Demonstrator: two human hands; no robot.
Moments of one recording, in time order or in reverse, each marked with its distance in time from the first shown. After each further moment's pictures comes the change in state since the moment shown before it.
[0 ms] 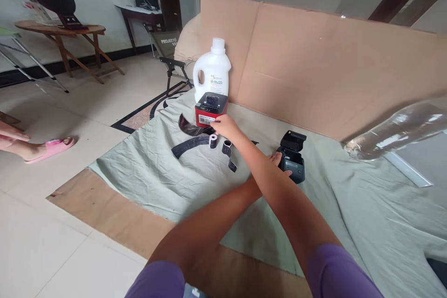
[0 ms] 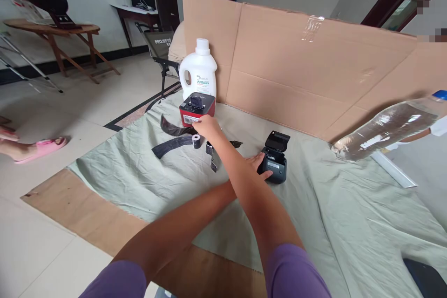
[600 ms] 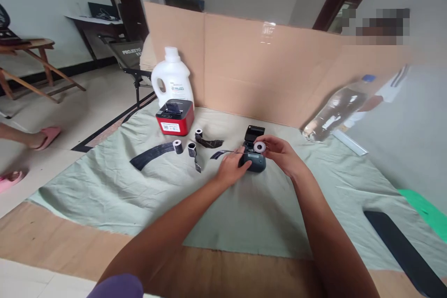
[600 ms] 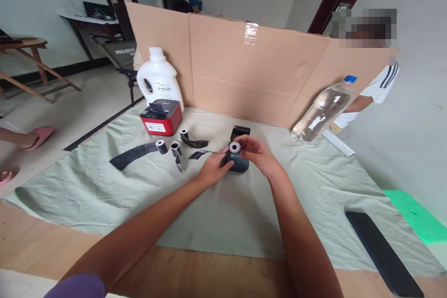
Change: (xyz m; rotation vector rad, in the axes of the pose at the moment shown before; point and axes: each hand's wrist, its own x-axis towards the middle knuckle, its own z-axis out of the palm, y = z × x) left_hand 0.006 -0.011 0.006 0.089 0.172 0.131; right_hand -0.218 0.162 -0.146 0.804 0.144 -0.211
